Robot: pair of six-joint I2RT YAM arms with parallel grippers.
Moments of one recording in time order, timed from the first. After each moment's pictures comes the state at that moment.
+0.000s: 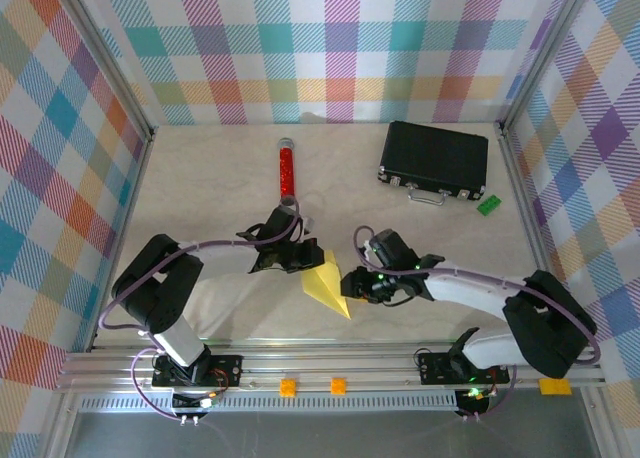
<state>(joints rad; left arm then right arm) -0.63 1.66 0.78 -0.02 0.43 -0.77 0.75 1.31 0.54 -0.19 -0.53 0.83</state>
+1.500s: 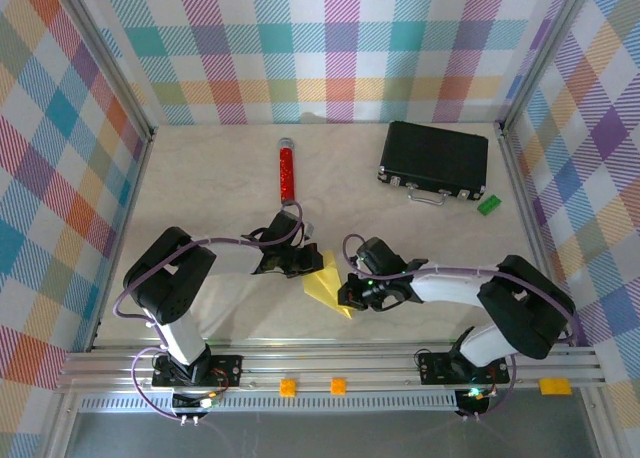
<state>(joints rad) -0.63 1.73 0.77 0.02 0.43 -0.78 0.82 1.46 0.56 -0.08 -0.51 0.95</state>
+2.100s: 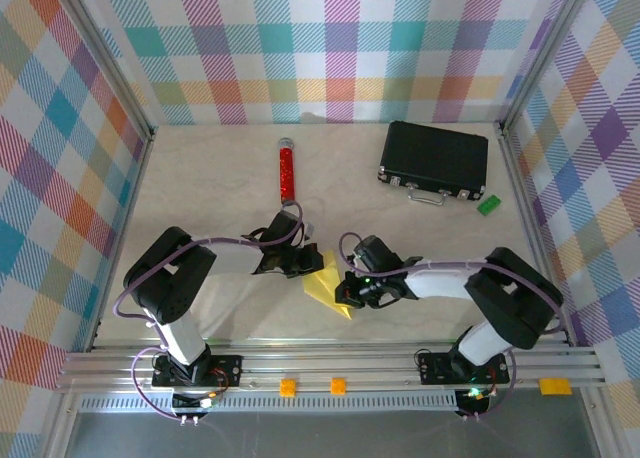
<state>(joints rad) -0.63 1.73 0.77 0.03 0.43 -0.78 0.81 1.51 0.57 -0.03 -0.54 0.95</state>
